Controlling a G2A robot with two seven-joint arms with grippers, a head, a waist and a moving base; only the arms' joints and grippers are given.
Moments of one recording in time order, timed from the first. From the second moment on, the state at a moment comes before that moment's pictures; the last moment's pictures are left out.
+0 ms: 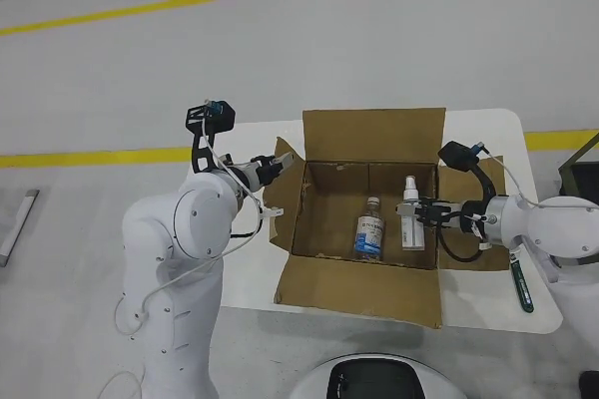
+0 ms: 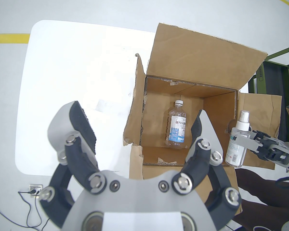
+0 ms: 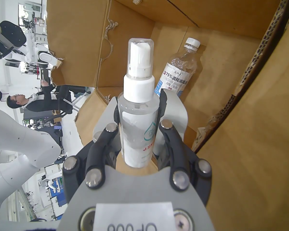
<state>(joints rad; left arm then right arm) 0.71 -1.44 -1.31 -1.92 1.25 0.34 -1.44 -1.05 -1.05 1.41 -1.89 -0.28 0.32 1.13</state>
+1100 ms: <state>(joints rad) 0.71 -1.44 -1.31 -1.92 1.25 0.34 -1.44 -0.77 -1.09 1.02 -1.64 -0.51 0.54 1.19</state>
